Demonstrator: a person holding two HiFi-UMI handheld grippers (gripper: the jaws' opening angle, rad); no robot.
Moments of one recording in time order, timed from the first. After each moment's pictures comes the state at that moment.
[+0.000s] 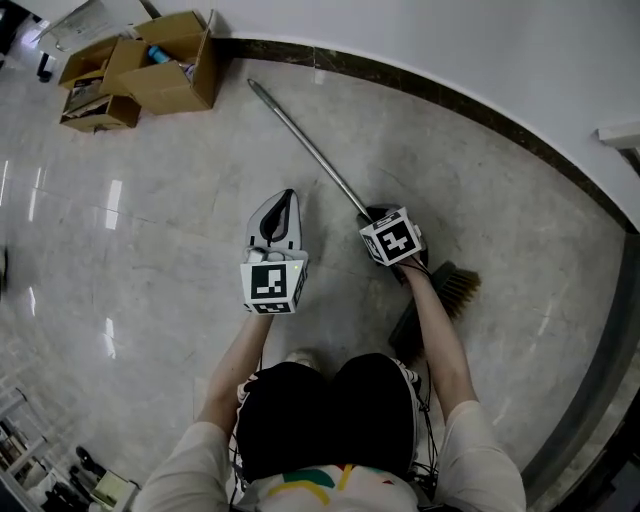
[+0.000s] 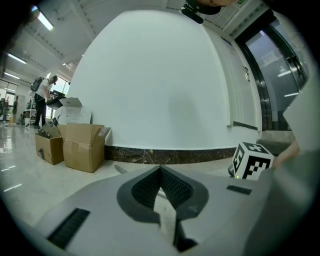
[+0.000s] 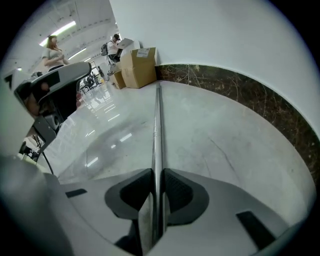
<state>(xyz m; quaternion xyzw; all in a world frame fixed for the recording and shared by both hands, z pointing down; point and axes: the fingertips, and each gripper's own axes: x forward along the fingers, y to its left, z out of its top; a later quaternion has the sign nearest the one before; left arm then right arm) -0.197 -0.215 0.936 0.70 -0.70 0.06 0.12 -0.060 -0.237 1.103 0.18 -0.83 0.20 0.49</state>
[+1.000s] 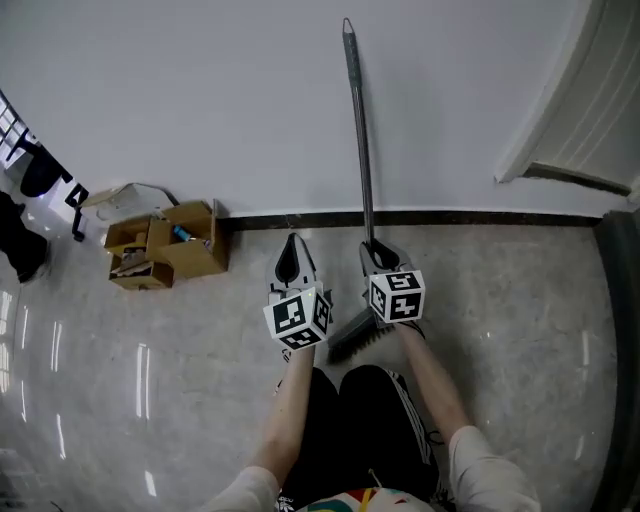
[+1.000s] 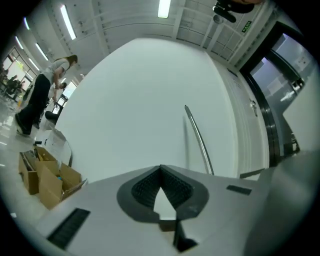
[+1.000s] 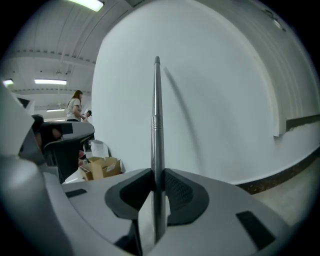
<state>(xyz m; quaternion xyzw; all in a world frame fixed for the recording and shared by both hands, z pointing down) -0.152 -0.294 0.668 0.69 -0.71 -0.10 0.05 -0.013 -0.342 0.762 0.46 -0.87 0.13 0.10</state>
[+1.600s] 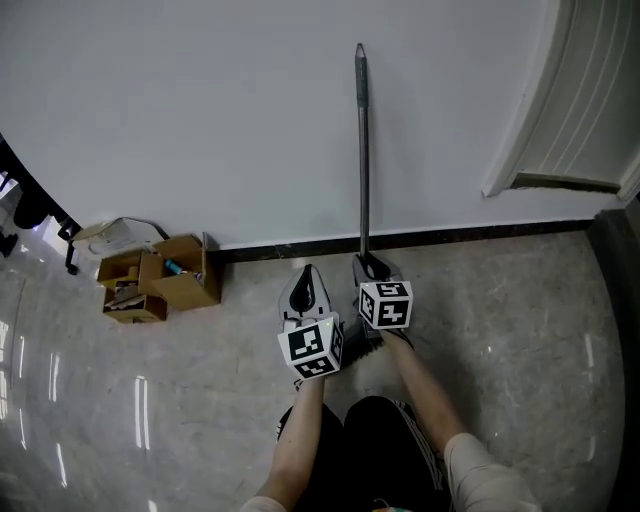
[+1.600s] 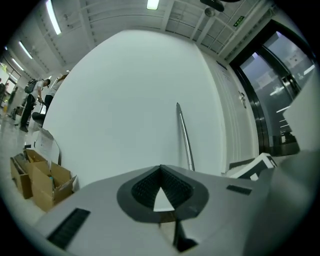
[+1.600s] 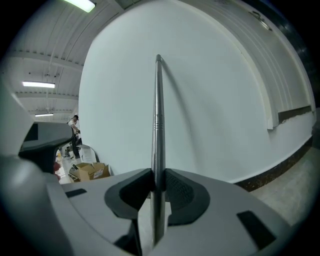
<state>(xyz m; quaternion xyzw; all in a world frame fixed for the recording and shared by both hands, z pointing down) -0.095 -0.308 0.678 0.74 -0.67 -0.05 0.05 0.004 -0.387 0.770 0.52 -0.84 0.15 0.07</state>
